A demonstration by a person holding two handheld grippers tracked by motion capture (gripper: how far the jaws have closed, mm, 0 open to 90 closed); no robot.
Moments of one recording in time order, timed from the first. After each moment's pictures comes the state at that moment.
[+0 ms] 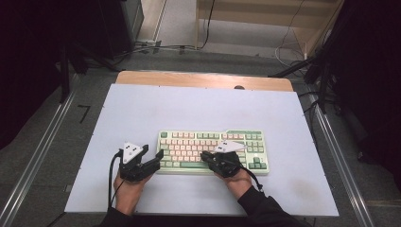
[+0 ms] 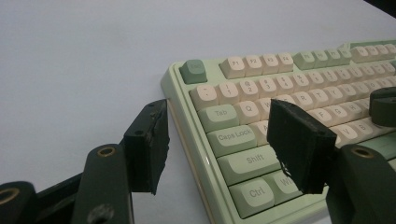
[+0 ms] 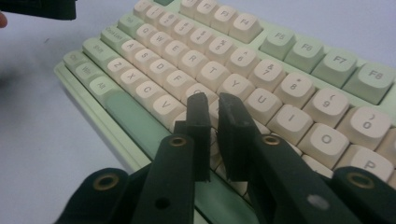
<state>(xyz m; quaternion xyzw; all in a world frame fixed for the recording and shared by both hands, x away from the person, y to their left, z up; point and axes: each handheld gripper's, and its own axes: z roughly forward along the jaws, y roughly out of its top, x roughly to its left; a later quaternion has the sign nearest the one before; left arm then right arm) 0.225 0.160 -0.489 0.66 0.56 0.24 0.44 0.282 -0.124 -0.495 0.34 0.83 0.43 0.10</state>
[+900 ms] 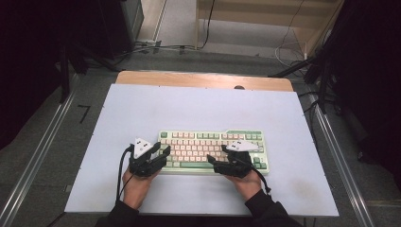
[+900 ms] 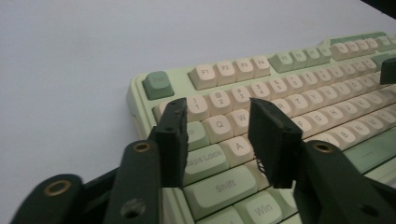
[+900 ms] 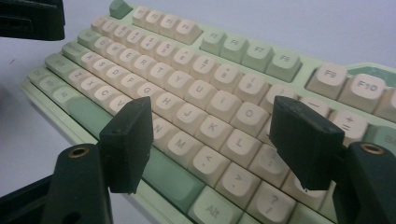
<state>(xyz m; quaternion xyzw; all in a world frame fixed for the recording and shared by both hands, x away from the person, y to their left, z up) 0.243 0.139 -0.488 0.69 0.53 0.23 0.45 0.280 -0.153 -0.488 0.40 0.80 0.43 0.13</state>
